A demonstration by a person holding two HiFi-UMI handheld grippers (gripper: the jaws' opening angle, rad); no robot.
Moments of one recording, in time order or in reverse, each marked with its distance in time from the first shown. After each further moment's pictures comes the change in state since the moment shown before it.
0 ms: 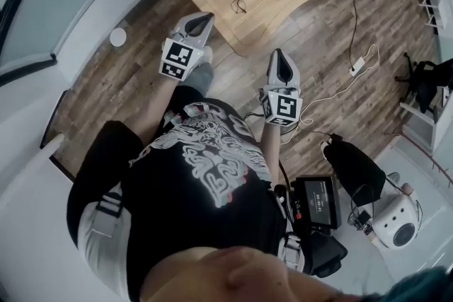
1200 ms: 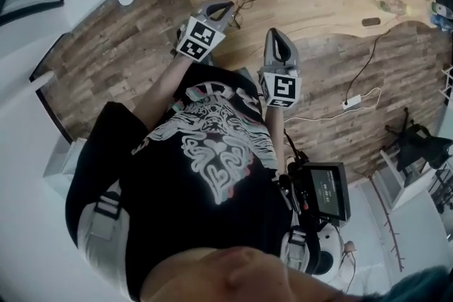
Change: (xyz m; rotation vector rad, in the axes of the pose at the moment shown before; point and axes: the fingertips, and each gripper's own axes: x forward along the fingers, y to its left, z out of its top) left arm 0.161 0.038 -0.022 -0.121 0.229 0.165; right arm 0.182 -0.056 -0.002 -0.103 0.111 0.439
